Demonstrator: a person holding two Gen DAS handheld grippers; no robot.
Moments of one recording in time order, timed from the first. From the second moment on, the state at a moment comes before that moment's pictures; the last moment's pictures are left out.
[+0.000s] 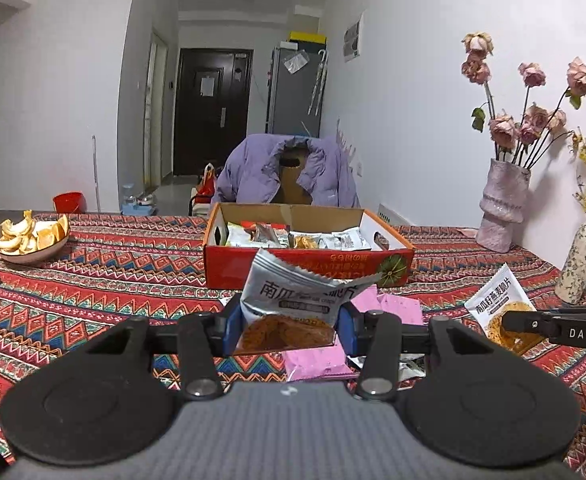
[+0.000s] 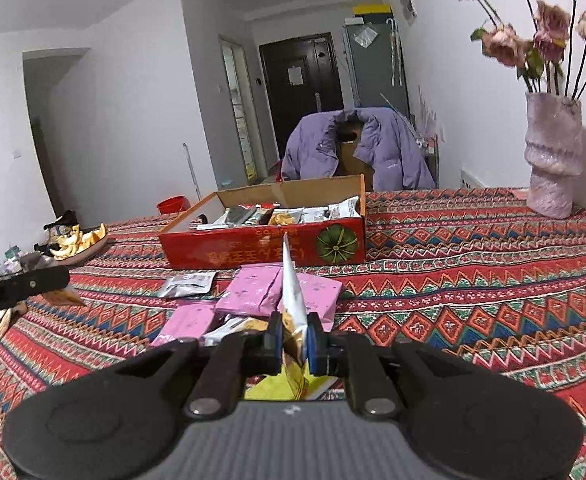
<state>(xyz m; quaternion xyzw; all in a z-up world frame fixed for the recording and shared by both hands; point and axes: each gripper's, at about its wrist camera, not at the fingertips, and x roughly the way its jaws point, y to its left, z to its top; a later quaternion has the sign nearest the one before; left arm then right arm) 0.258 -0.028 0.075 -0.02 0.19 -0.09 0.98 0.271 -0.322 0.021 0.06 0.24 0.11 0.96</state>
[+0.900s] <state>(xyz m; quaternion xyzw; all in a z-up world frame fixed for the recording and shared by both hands) 0.505 -0.093 0.087 0.03 0.22 -0.15 0.96 0.506 -0.325 0.045 0.08 0.25 0.14 0.95</state>
